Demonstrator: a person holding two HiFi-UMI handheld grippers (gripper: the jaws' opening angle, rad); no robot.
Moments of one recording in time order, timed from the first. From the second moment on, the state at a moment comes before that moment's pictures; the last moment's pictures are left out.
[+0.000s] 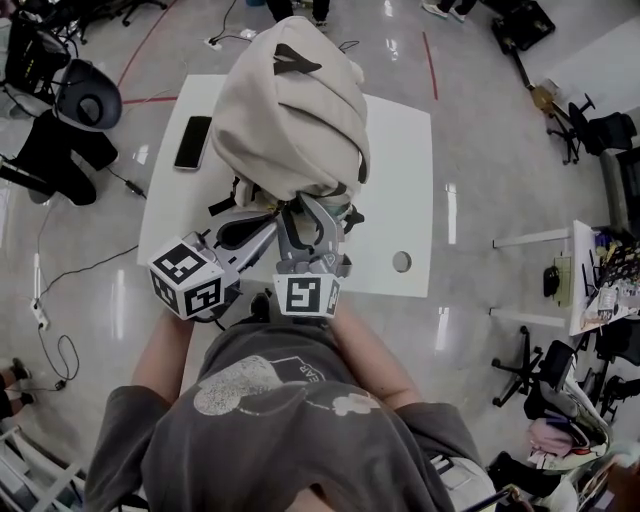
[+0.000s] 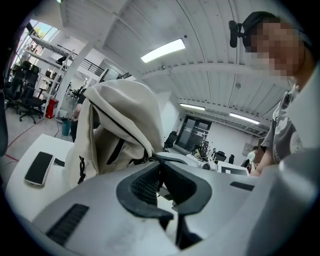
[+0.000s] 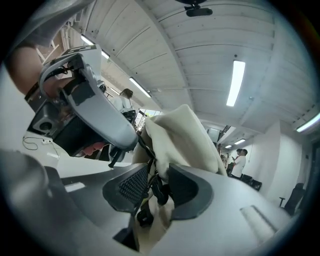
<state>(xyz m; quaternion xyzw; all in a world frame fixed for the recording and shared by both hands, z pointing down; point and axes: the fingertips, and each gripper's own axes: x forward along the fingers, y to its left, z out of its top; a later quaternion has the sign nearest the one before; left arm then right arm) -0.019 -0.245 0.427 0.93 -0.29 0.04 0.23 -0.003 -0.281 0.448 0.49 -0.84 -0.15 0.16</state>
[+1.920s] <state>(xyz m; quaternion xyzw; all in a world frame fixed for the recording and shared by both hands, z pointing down) -0.086 -0.300 0.411 0.89 -0.29 -0.13 0.32 -0.006 -0.265 0.443 0.45 -0.85 -0.19 0.17</state>
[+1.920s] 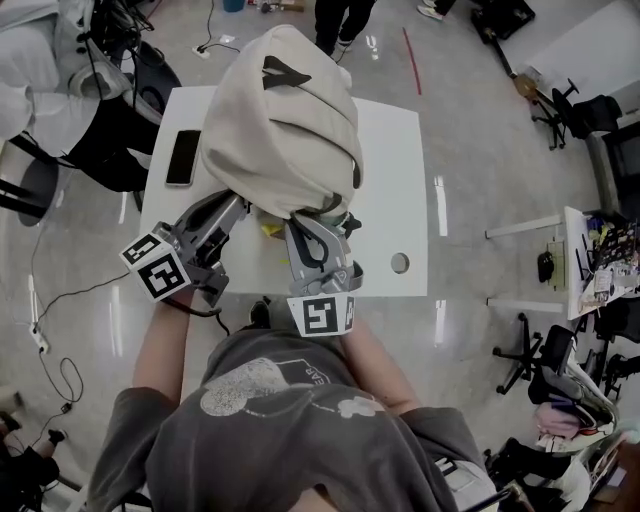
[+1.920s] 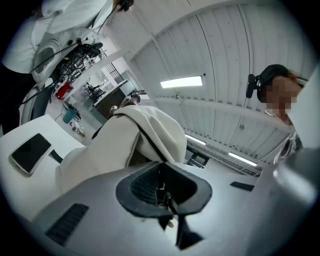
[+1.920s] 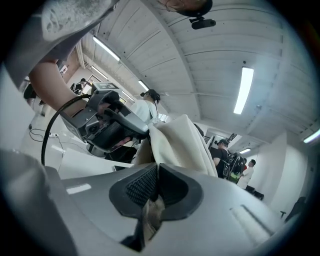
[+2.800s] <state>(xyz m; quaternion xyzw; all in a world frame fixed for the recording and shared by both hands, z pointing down) -0.042 -0.253 0.387 0.95 -0.21 -0.06 0.24 -0.007 -0.283 0.453 0.50 -0.82 -0.20 0.22</state>
